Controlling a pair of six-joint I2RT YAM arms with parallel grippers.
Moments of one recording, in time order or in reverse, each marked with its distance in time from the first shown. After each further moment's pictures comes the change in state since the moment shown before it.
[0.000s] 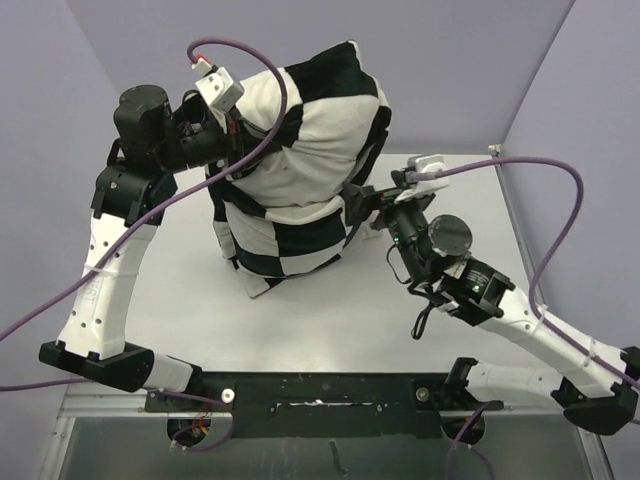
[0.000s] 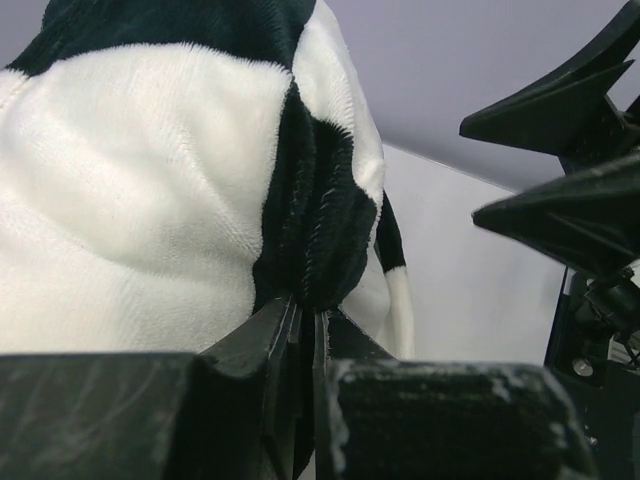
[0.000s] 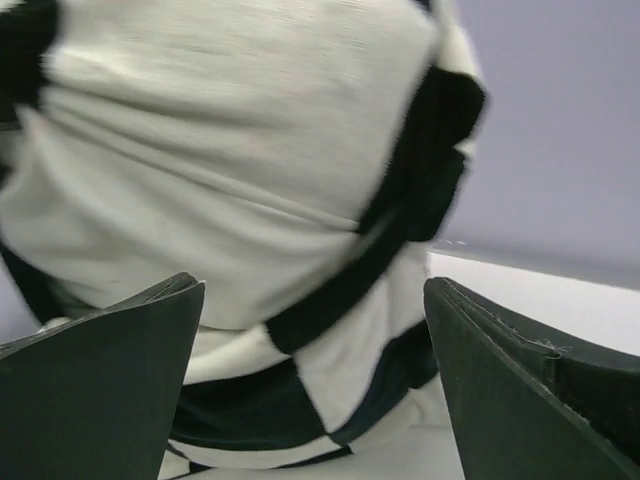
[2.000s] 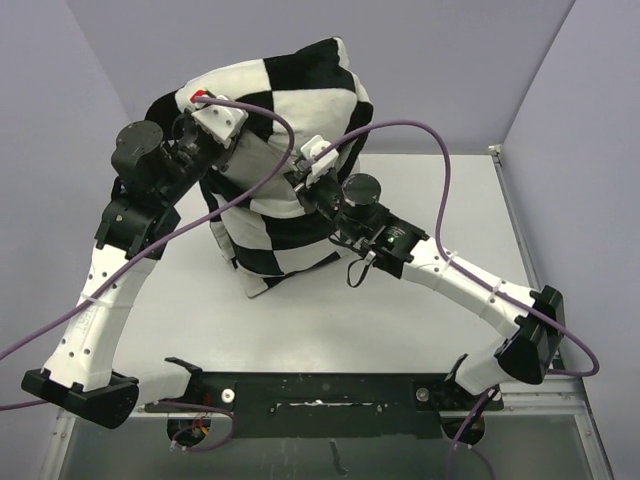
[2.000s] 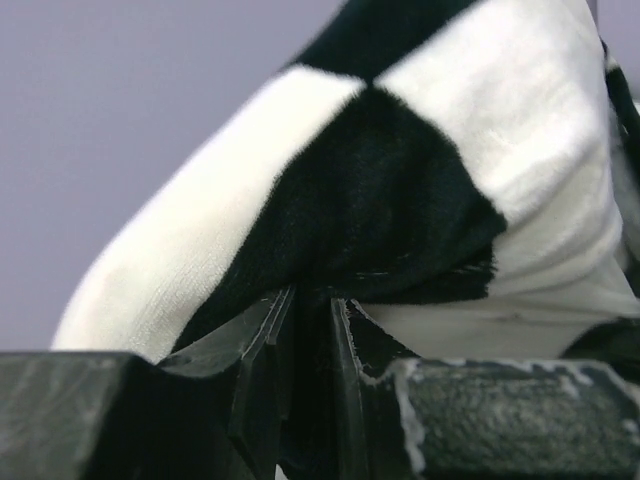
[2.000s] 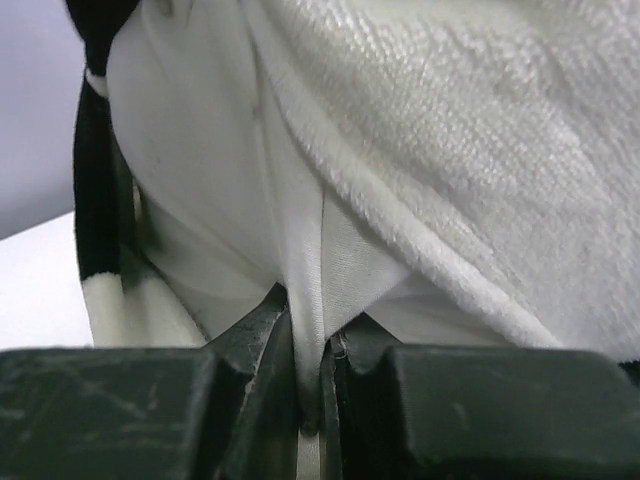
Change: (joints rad) left arm -0.056 -0.183 -0.295 0.255 -0.561 0.406; right arm -0.039 0.462 0.231 0.146 -0.469 -0.228
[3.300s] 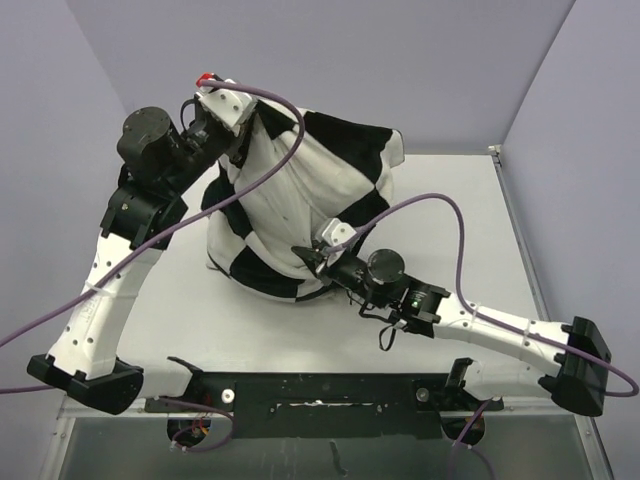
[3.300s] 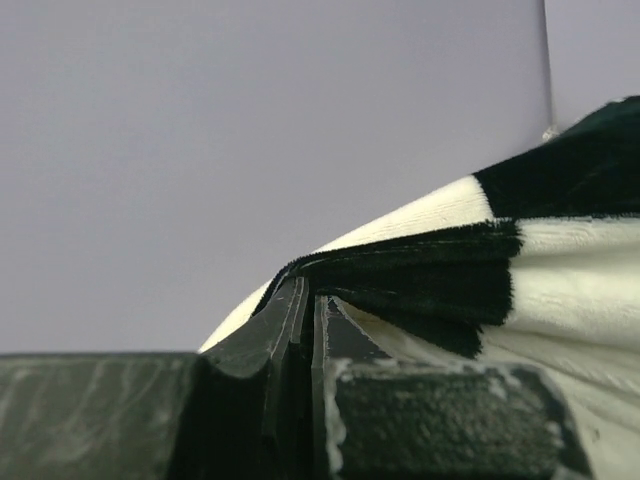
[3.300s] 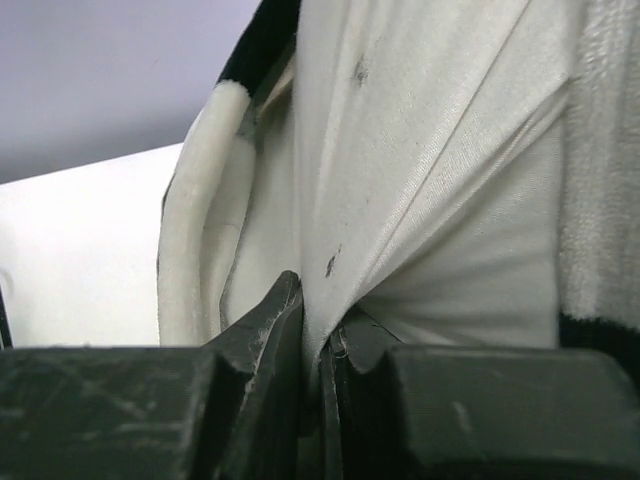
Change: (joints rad) left arm -0.054 0.062 0.102 0.057 -0.021 -0.043; right arm 0.178 -0.274 -0.525 0.206 -0.049 0.052
